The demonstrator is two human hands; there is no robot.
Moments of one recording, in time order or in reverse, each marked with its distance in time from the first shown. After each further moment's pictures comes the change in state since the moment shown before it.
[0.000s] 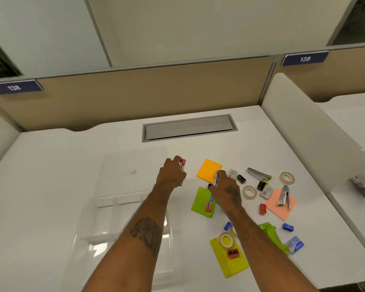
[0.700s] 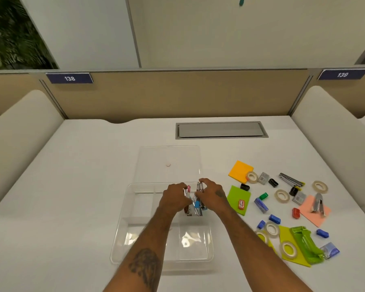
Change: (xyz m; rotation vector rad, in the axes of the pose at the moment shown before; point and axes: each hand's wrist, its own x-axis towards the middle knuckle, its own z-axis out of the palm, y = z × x) left_hand -0.095 -0.122 -0.028 -0.034 -0.070 -0.097; right_hand -0.061 -0.110 0.093 0.184 -0.230 -0.136
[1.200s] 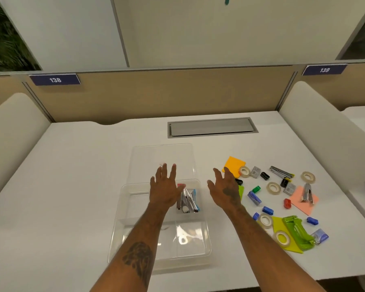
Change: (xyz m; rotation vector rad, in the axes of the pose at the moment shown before) left_hand 0.005 -0.013 -0.014 0.316 0.159 0.148; right_hand -0.002 0.030 -0.025 -0.425 0.271 -0.013
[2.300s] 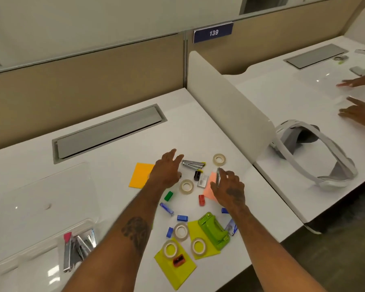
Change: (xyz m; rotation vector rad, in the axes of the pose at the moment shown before) left_hand 0.150 0.321 0.102 0.145 -0.265 0.577; right_hand 0.039 0.316 -0.069 -0.148 0.040 0.396
